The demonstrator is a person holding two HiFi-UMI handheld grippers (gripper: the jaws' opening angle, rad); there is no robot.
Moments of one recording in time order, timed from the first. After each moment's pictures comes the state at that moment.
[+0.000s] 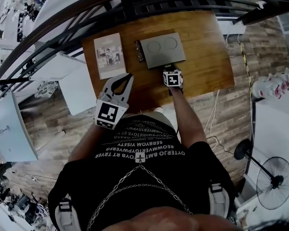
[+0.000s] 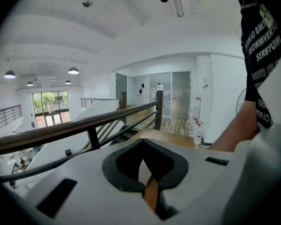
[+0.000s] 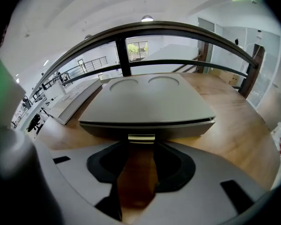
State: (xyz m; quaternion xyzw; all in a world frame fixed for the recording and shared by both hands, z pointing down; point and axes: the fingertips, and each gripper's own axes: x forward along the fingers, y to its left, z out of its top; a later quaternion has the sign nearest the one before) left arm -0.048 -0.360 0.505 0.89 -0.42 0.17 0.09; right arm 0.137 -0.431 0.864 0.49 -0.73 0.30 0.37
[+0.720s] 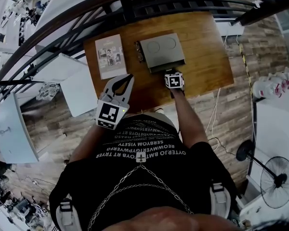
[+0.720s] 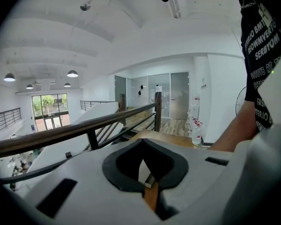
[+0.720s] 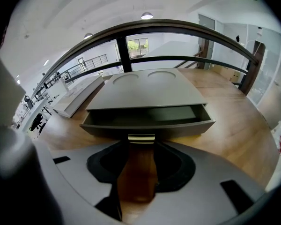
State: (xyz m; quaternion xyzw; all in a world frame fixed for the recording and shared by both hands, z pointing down) left arm -0.040 -0.333 0.491 0.89 -0.42 0.17 0.08; right arm 0.151 -0.397 0.860 0.48 -0.72 0.31 0.38
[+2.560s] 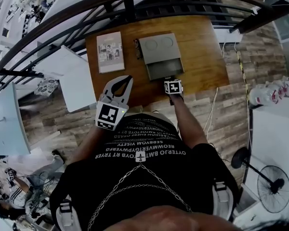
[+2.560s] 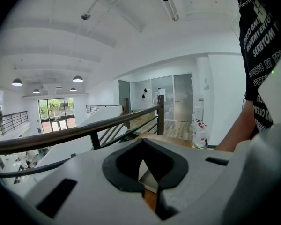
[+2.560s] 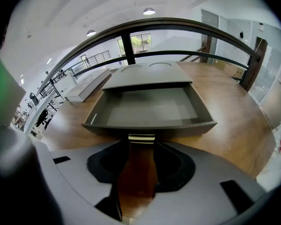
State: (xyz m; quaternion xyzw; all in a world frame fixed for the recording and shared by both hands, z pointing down) left arm -0.022 -0.264 0.473 0.88 -0.45 0.15 0.06; right arm 0.175 -0.315 0.859 0.45 -0.72 0.33 0.40
